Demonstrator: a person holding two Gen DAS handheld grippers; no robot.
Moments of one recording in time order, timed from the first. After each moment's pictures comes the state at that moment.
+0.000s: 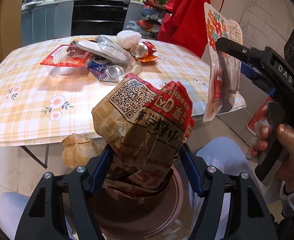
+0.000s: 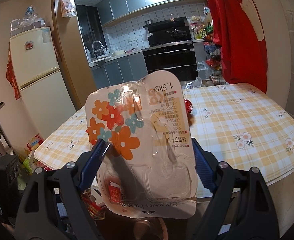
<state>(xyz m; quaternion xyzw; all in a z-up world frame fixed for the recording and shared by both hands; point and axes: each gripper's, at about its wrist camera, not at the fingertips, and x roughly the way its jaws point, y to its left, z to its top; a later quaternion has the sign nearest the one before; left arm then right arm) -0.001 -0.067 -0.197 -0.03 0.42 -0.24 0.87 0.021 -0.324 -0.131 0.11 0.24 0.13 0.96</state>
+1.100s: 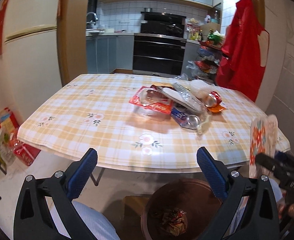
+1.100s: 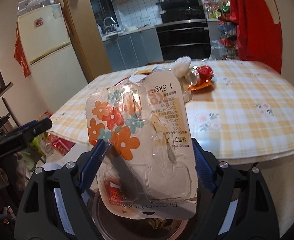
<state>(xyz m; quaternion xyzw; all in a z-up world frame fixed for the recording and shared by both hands) -0.017 0.028 -0.143 -0.03 0.30 -0.02 0.95 -0.005 -0.278 -0.175 0.09 0.32 0.18 0.93</state>
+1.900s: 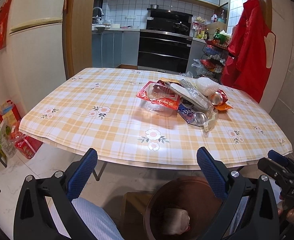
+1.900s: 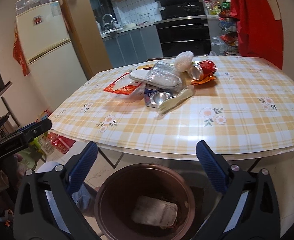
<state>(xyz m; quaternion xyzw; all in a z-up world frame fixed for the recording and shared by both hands) -0.017 0.036 -0.150 -0.04 0.31 -0.01 0.95 0.000 -0.267 -0.181 0.09 0.32 0.17 0.93</state>
